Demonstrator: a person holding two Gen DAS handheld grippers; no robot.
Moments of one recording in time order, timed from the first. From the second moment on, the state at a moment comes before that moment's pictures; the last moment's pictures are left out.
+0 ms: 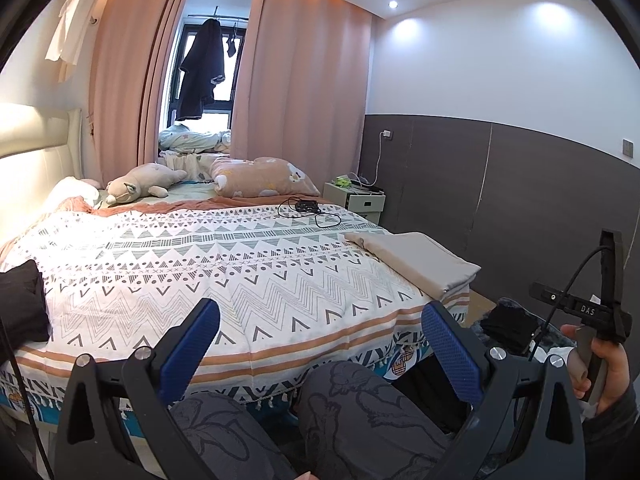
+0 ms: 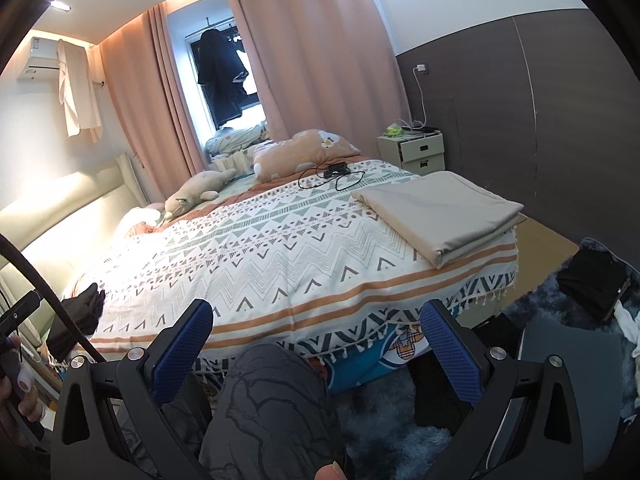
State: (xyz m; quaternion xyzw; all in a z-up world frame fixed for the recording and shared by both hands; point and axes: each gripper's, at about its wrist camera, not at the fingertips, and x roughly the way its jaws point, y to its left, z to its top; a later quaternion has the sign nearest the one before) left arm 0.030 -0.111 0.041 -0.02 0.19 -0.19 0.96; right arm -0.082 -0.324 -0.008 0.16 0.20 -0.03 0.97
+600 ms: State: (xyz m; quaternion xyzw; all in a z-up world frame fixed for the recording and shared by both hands) left arm 0.034 -0.108 0.037 -0.03 0.19 -0.19 0.96; right arm -0.081 -0.309 -0.009 0.17 0.21 -0.03 0.96
